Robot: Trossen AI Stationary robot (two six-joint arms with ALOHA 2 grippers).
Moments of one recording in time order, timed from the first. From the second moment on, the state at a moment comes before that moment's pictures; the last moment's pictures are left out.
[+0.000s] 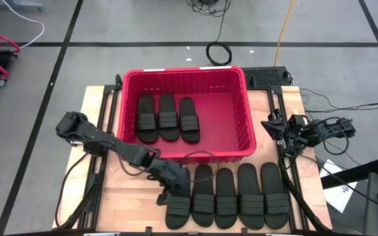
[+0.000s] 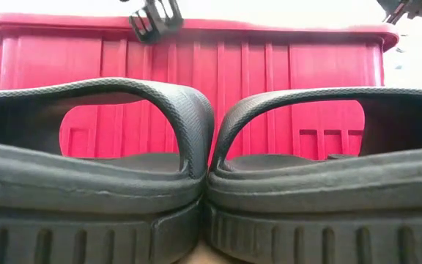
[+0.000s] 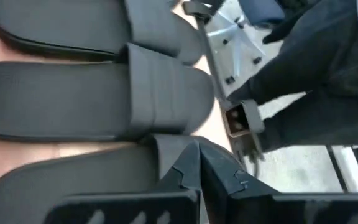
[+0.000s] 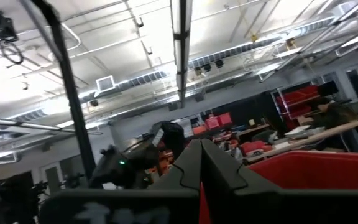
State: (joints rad) left arm -0.38 1.68 1.25 -0.34 0.26 -0.38; right arm 0.31 0.07 0.15 0.44 0.41 0.15
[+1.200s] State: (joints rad) left arm -0.38 1.97 1.25 -0.28 0.62 -0.56; right arm 0.31 0.07 0.15 0.44 0.26 0.20
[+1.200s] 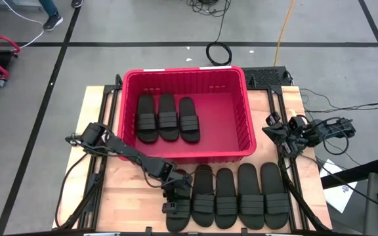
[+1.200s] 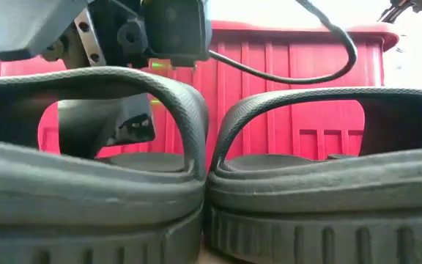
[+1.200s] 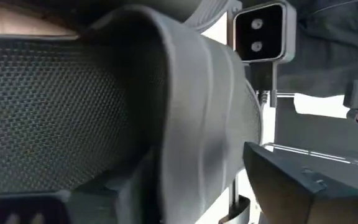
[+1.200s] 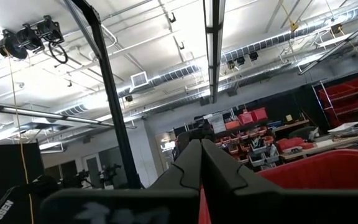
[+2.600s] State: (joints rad) left arm 0.10 1.54 1.95 -0.70 0.10 0.08; right arm 0.31 0.07 0.15 0.42 0.26 0.22
